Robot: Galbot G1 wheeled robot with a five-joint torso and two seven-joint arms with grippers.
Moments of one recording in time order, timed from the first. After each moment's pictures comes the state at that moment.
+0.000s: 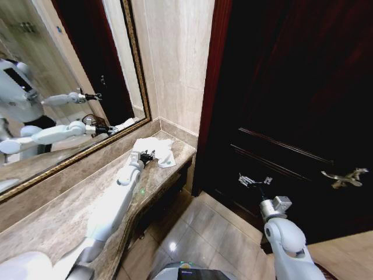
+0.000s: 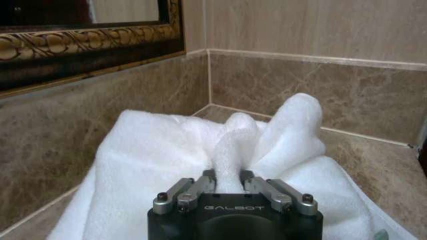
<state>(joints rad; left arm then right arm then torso) 0.78 -1.16 -0.32 -1.51 -0.42 0.44 -0.04 -1.42 1.36 0.70 2.07 0.26 -0.18 -0.05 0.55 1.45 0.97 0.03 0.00</state>
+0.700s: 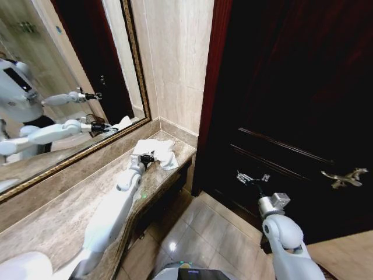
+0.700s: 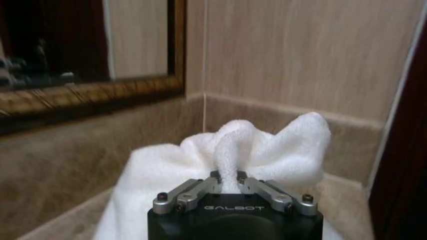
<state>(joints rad) 0.98 -1.15 -0.41 -1.80 -0.49 0.39 -0.10 -1.40 1.32 0.68 2.07 0.31 -0.19 -0.05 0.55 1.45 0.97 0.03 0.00</state>
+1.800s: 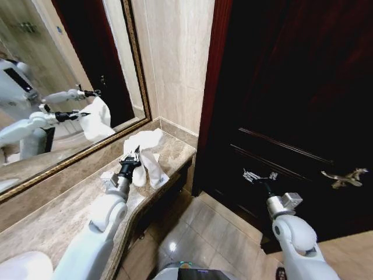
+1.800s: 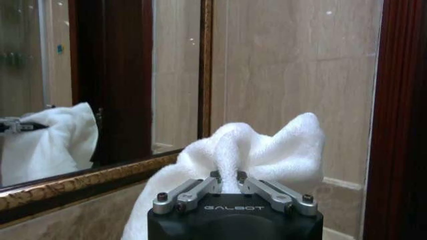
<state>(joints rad) 1.35 -1.18 -0.54 -2.25 -0.39 0.29 -0.24 -1.43 1.26 0.76 2.11 0.38 -0.19 -0.06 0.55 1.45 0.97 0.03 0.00</state>
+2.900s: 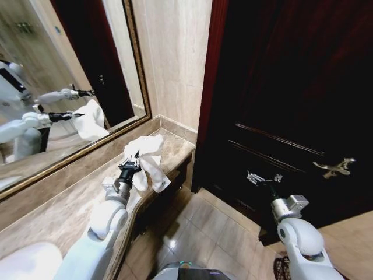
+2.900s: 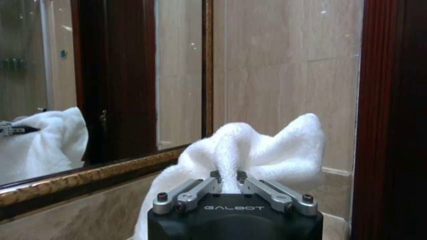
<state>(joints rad) 1.36 -1.17 -0.54 -2.25 -0.38 0.27 -0.24 -1.46 1.27 0.79 2.12 0.37 -0.20 -0.07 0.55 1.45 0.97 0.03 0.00</state>
